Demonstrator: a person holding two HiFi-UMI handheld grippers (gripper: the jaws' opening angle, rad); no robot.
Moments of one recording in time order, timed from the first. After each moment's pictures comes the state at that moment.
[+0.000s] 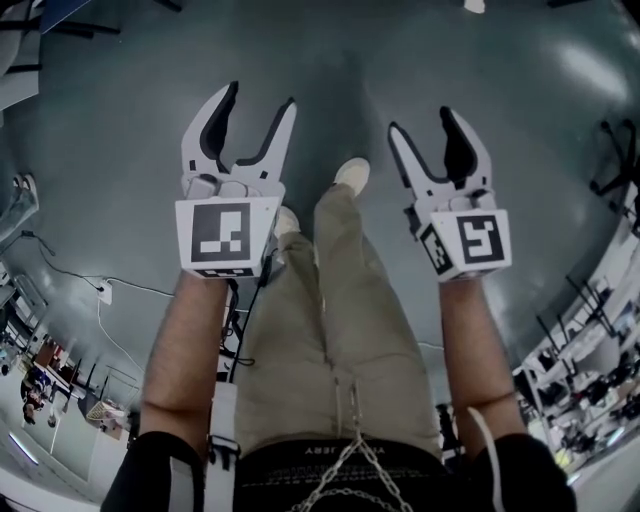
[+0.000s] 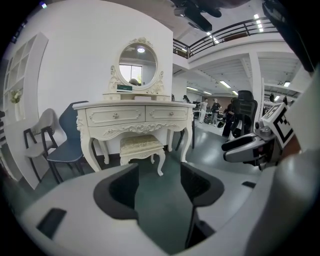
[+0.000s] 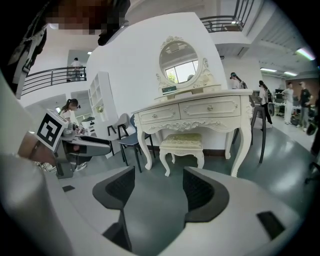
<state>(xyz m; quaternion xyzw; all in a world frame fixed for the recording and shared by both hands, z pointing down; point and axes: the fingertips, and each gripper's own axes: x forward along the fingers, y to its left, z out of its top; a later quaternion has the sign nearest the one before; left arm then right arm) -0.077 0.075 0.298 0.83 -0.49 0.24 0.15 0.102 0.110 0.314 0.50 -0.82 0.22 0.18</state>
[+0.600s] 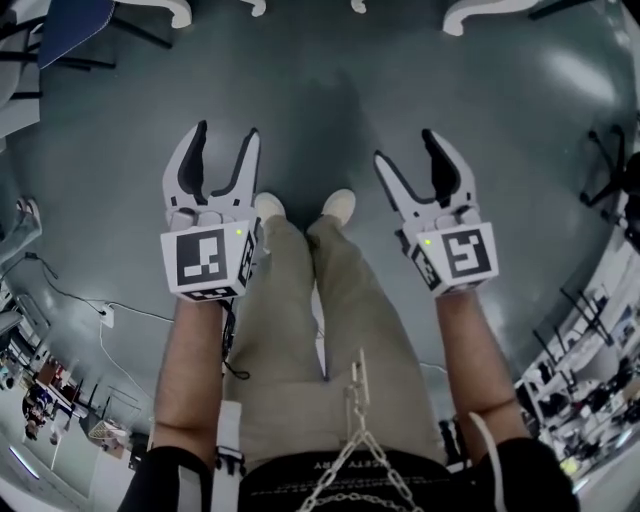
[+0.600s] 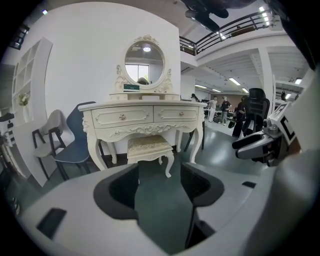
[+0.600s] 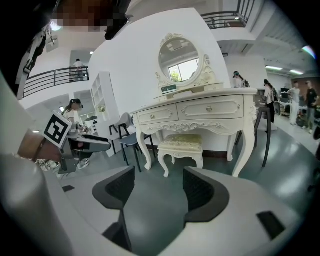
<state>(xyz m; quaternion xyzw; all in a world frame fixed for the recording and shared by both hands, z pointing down) -0.082 0.043 0.297 0.80 -0.52 0.25 0.16 0.130 0.078 0.310 0.47 -0.83 0.21 0.19</state>
